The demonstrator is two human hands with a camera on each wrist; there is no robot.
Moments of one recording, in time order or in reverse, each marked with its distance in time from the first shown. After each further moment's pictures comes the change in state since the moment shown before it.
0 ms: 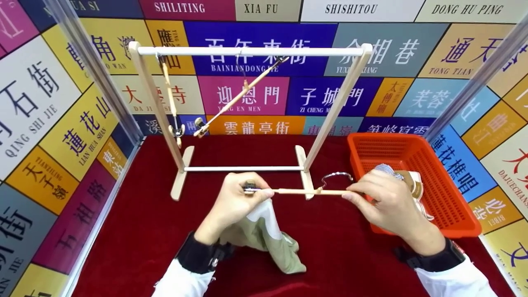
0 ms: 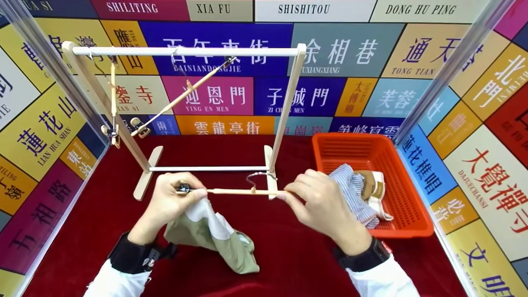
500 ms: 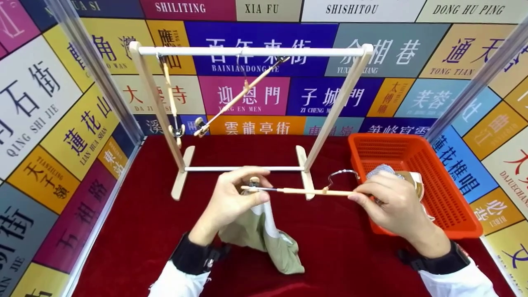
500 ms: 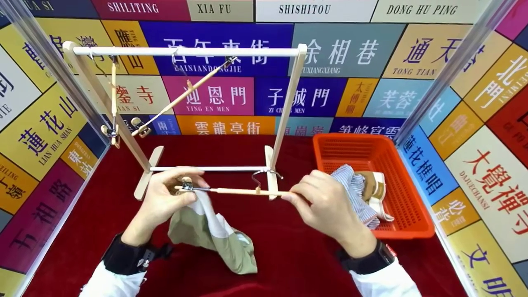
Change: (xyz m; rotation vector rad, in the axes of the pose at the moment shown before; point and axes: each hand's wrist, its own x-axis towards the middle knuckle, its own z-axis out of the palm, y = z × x) left_hand -0.004 0.002 -0.010 -0.256 -0.009 -0.025; right_hand 0.001 -0.003 -0.006 0.029 0.061 -0.002
